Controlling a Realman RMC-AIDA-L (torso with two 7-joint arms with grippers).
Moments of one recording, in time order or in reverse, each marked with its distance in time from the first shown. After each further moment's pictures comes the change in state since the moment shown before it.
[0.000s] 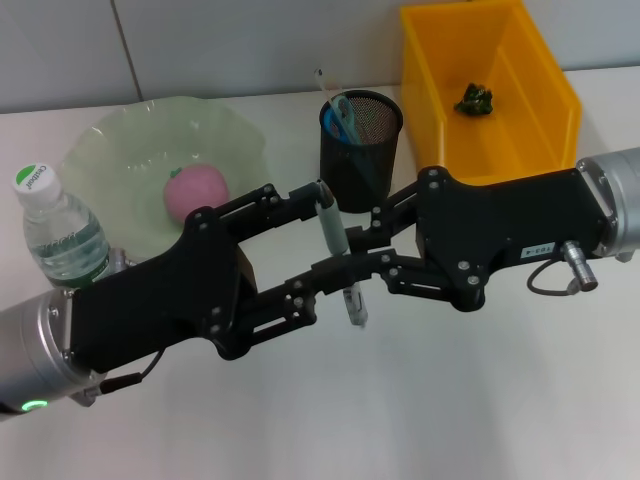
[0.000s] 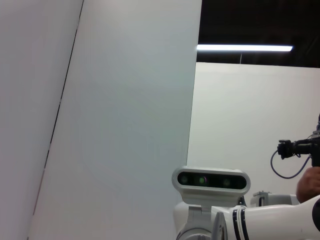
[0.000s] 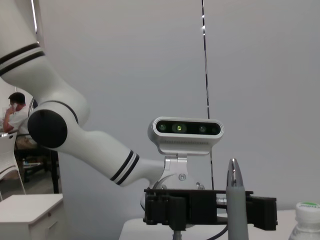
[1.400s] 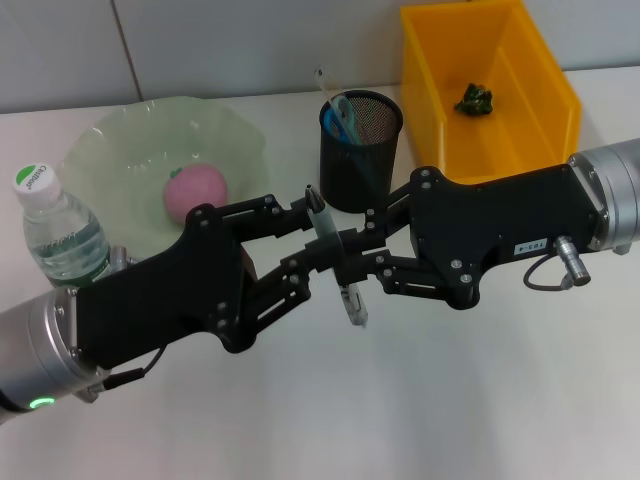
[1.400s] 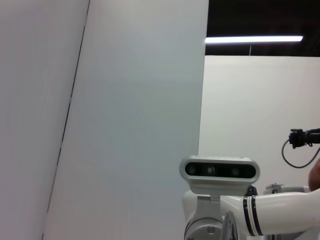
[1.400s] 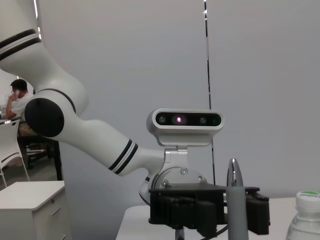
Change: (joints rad) left arm 0.005 0.000 0.025 0.000 -0.025 -0.041 0.036; right arm 0.015 -0.008 -0.025 -0.012 -0.011 0.017 0.022
